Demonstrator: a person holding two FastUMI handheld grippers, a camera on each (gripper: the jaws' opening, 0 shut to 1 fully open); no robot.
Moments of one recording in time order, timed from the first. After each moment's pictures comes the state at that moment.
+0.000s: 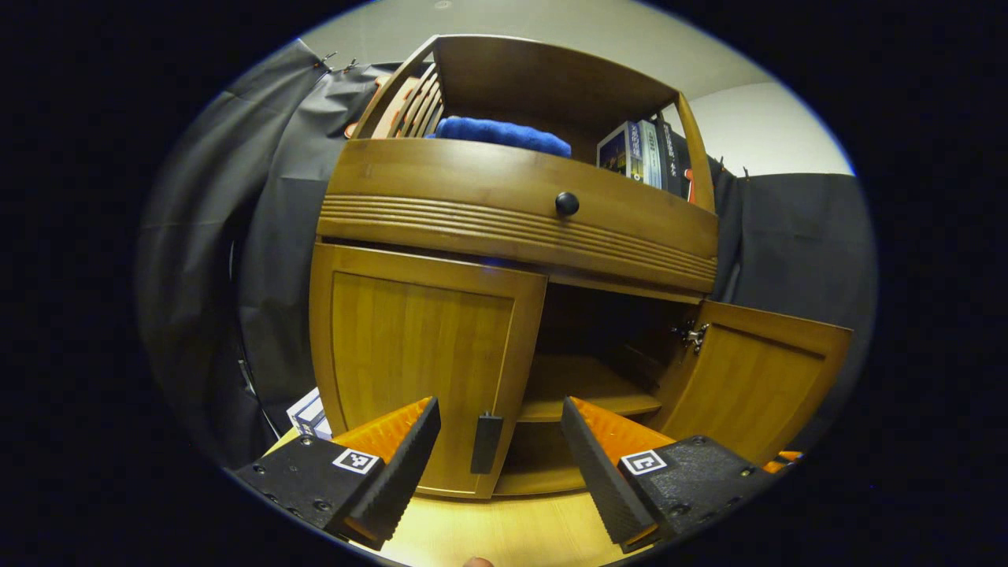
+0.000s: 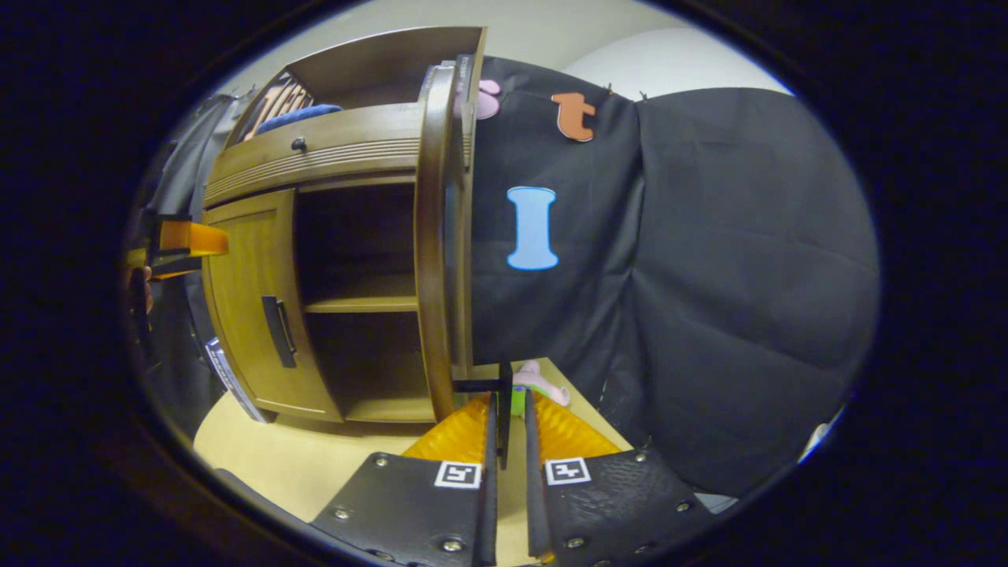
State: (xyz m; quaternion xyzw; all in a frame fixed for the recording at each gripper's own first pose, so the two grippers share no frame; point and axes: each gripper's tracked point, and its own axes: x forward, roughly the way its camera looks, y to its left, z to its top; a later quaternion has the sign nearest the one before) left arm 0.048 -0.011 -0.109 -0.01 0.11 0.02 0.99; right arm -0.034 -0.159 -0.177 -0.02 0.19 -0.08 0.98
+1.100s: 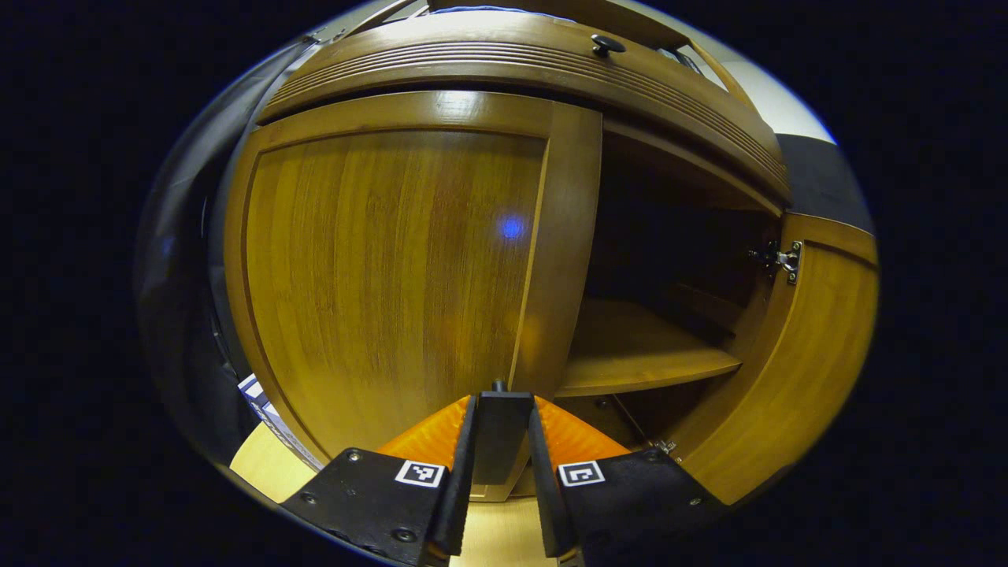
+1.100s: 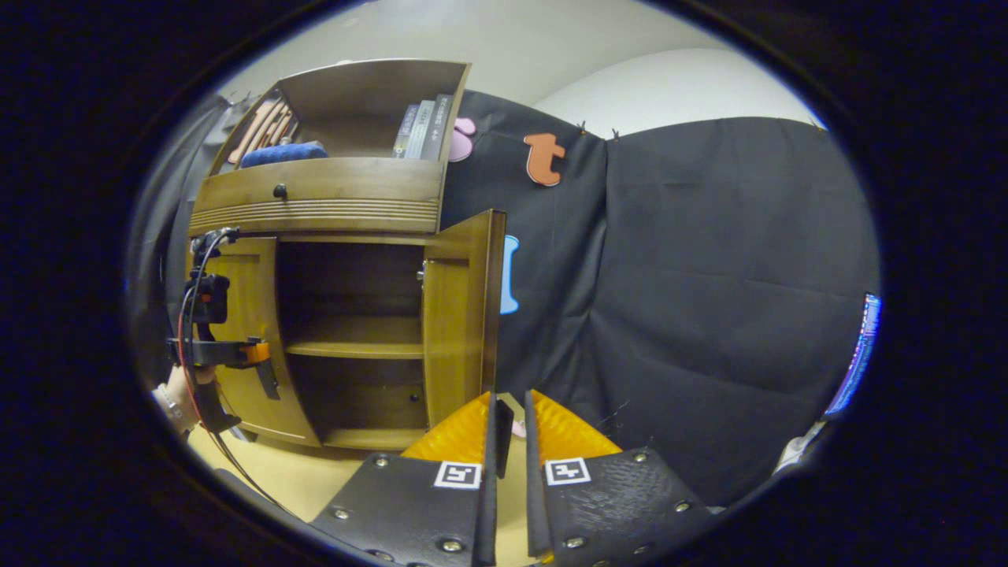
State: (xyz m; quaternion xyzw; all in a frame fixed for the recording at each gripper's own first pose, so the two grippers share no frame) left arm 0.133 0.013 -0.227 0.00 0.18 0.04 0.98; right arm -0.056 -0.173 -0.100 -0.04 0.12 -0.12 0.98
